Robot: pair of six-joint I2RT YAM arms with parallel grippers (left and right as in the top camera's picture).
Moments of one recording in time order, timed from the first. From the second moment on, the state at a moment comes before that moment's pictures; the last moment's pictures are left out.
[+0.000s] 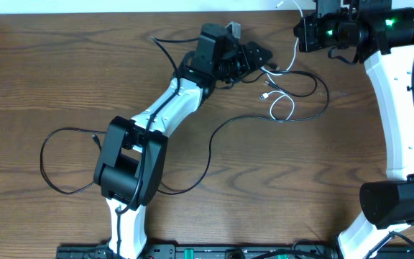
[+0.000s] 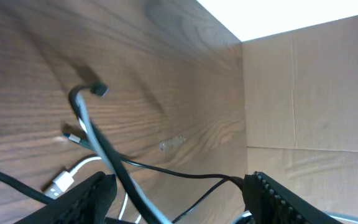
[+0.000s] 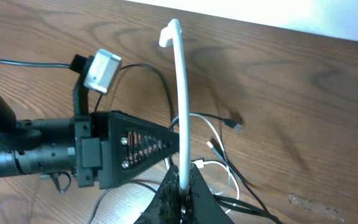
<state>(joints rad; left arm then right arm) -0.45 2.07 1.50 0.04 0.59 -0.95 0.14 1.85 2.07 -1.08 -0.33 -0.03</state>
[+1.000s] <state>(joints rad) -0.48 2.07 1.50 -0.06 0.38 -0.82 0.14 1.85 2.07 -1.10 -0.24 0.01</state>
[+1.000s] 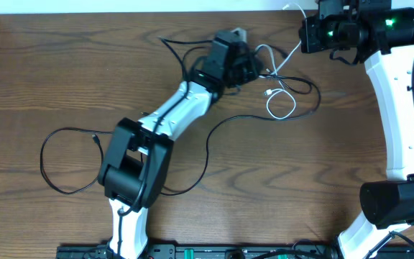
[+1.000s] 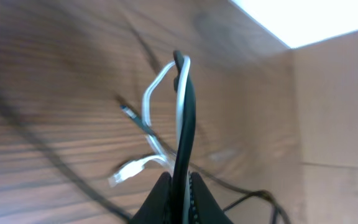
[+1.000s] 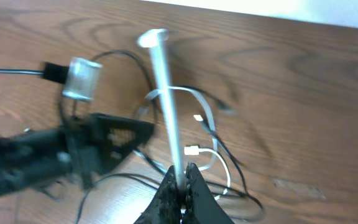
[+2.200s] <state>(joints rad) -0.29 1.49 1.55 -0.12 0.36 -0.56 0.09 1.96 2.07 -1.14 -0.60 -0.35</state>
